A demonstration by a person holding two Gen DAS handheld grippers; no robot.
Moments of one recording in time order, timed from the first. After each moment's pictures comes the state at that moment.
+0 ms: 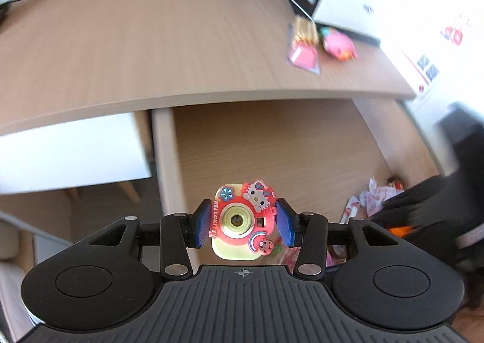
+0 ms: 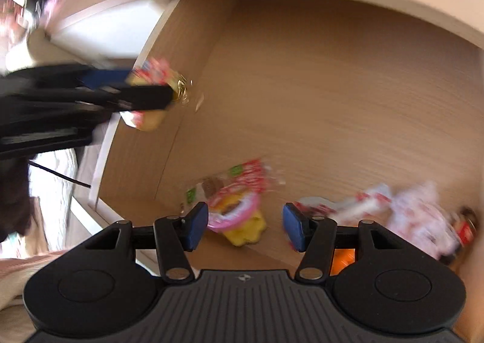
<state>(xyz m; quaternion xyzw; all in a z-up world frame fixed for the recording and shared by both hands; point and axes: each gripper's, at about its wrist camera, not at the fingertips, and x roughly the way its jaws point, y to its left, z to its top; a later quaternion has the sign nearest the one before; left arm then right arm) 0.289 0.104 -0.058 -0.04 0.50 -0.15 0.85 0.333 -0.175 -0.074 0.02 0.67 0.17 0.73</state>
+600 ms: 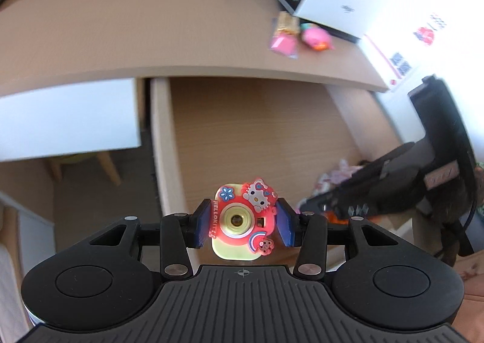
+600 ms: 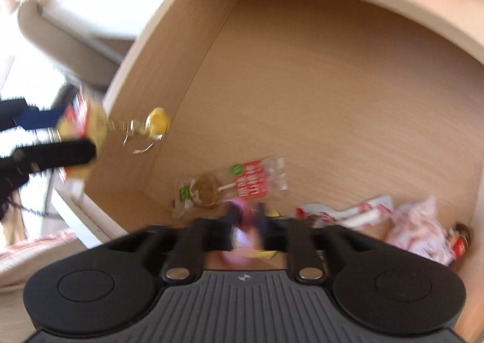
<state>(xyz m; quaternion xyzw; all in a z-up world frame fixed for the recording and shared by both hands) 0.258 0.114 -0.034 -0.07 0.51 -0.19 0.84 0.327 -0.173 -0.063 0.00 0.66 0.14 0.74</state>
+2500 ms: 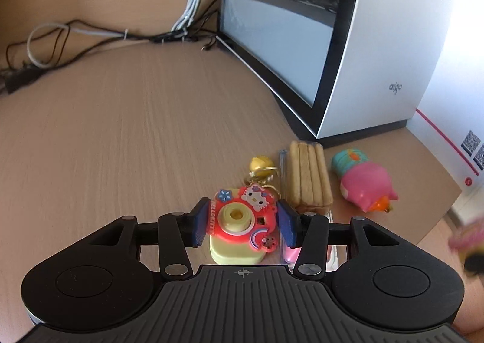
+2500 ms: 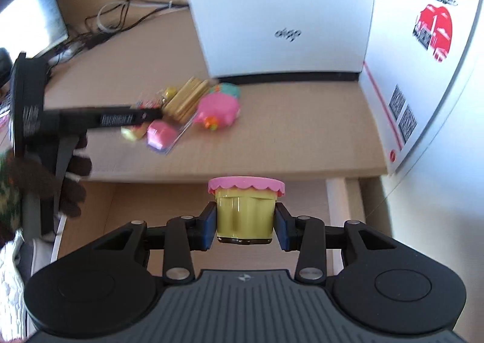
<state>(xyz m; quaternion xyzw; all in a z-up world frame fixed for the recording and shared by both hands) 0.467 -0.005 -0.056 0.02 0.37 -0.16 0.91 0.317 -0.302 0.038 0.06 0.46 -0.05 0.89</state>
